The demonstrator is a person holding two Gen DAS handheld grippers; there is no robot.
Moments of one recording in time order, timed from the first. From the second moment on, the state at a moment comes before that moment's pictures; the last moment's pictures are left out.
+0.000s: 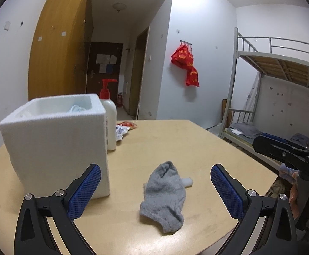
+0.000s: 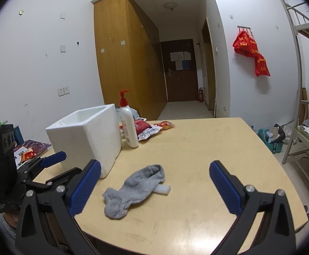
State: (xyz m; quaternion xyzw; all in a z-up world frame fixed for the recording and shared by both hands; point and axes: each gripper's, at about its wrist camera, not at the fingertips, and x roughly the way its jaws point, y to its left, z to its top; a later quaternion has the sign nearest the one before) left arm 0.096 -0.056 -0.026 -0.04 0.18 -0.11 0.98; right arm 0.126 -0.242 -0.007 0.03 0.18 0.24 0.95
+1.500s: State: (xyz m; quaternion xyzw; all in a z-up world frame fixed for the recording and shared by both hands) left arm 0.143 -0.075 -0.087 -0.04 0.29 -0.12 0.95; right arm 0.151 -0.250 -0.049 0.05 0.26 0.25 0.93
